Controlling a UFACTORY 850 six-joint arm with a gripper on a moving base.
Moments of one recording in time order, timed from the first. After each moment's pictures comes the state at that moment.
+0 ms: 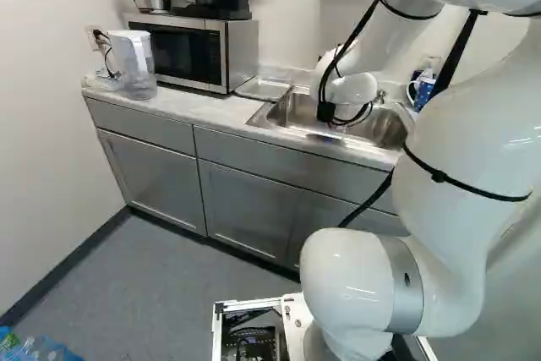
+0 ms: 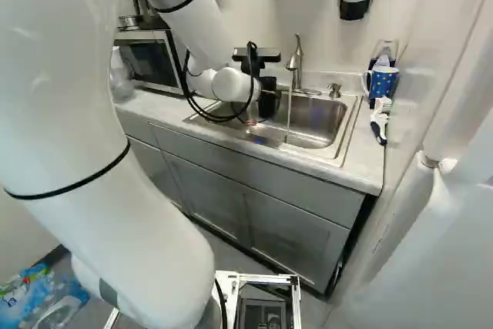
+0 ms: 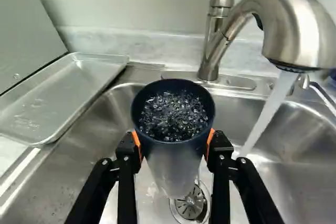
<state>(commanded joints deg) -13.6 -1.8 -41.5 0.3 27.2 0.0</state>
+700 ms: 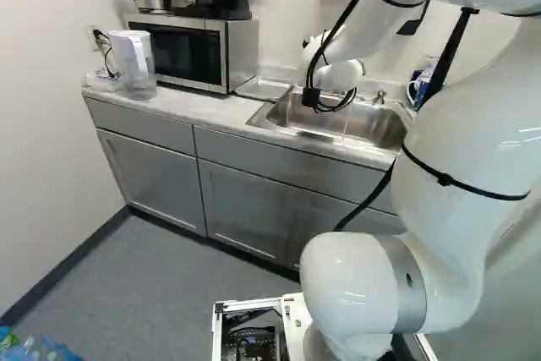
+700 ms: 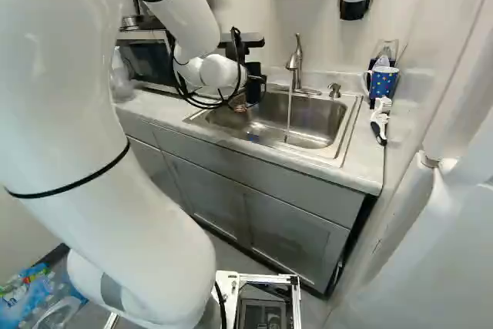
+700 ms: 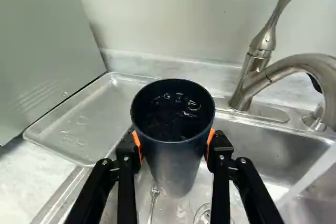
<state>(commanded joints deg) -7.9 -2.4 -46.7 0.3 26.6 0.0</state>
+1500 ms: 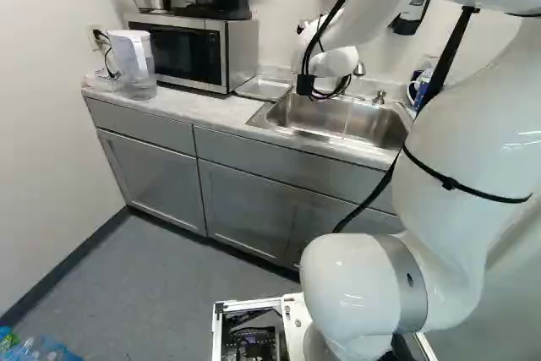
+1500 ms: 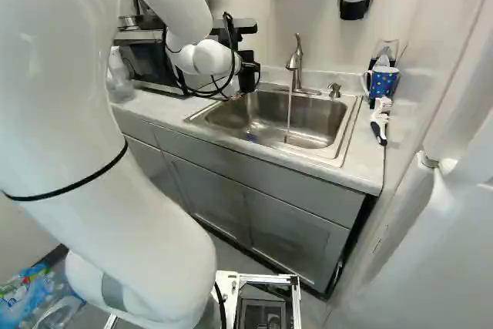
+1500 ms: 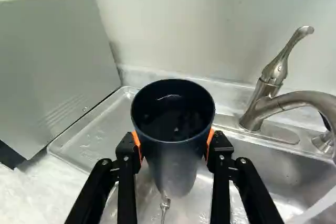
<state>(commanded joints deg) -6.1 -1.2 -50.3 0.3 23.9 0.0</state>
